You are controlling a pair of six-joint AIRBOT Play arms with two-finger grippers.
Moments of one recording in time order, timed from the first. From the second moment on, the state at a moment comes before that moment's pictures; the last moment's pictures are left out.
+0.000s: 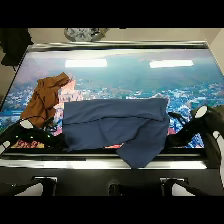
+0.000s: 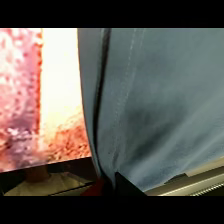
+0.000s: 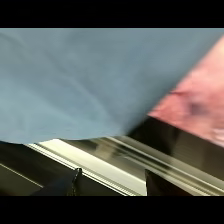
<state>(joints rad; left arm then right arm) 0.18 -1.29 0.62 1.08 -1.24 -1.36 -0.29 -1.31 0.82 -1.31 1.50 0.97</state>
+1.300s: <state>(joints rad) 0.19 -1.46 1.26 1.13 -1.30 -1.34 -0.20 -1.46 1.26 -1.01 1.24 0.98</state>
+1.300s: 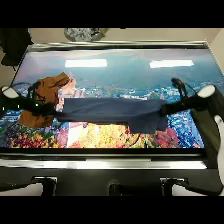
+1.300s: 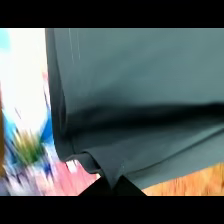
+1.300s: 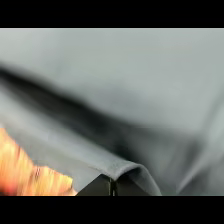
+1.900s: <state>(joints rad) 0.19 -1.86 1.64 1.03 -1.35 -1.43 -0.16 -1.83 1.60 -0.98 1.18 1.10</state>
